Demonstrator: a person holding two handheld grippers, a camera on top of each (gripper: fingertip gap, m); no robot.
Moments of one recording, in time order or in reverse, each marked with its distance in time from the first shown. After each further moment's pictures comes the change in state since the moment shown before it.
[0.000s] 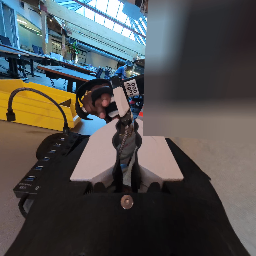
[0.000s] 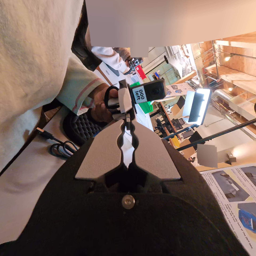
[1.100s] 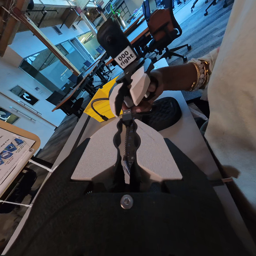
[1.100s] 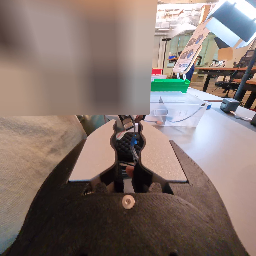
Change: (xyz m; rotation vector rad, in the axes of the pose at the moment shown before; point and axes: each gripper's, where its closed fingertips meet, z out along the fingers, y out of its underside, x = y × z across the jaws) left arm -0.038 0.019 -0.012 -0.391 -0.412 0.897; right arm 0.000 0.034 -0.004 0.181 -0.036 0.970
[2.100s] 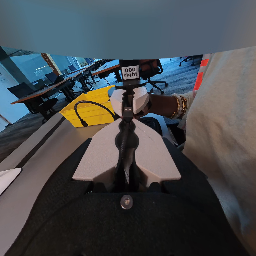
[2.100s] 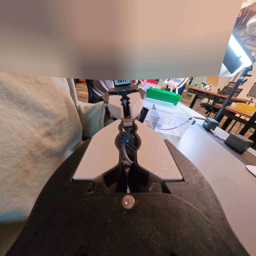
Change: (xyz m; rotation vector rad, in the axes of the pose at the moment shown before) left arm 0.004 -0.007 0.009 0.148 0.099 -0.304; right arm -0.002 0.003 -0.011 0.024 0.001 -0.217
